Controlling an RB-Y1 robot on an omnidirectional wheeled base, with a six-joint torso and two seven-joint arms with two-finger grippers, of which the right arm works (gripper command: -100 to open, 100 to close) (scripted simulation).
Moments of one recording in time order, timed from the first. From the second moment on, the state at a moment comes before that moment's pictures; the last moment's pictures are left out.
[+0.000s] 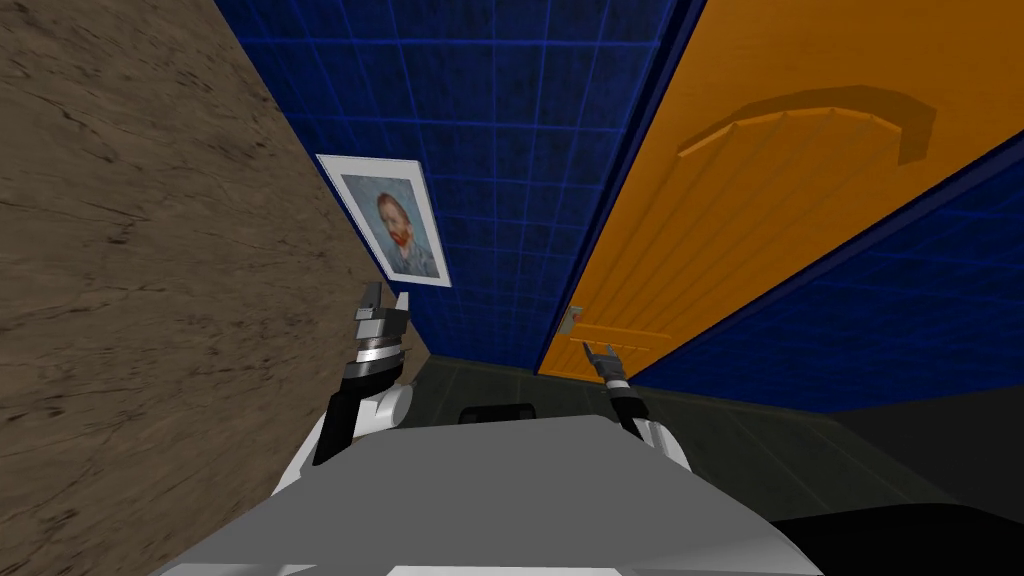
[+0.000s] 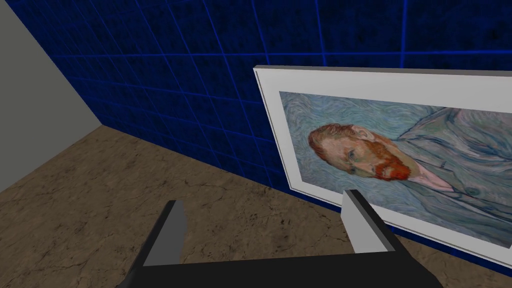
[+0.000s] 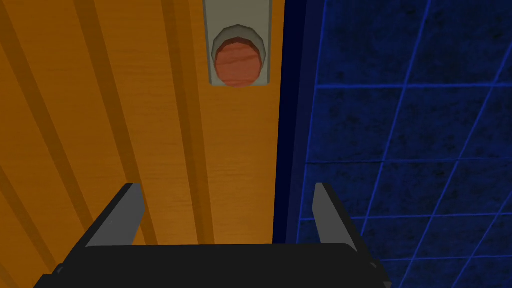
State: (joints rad) arm 0.32 0.02 -0.68 -1.54 1.01 -0.72 0.43
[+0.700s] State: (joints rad) arm 0.29 -0.02 -0.69 -1.50 1.04 -0.71 0.46
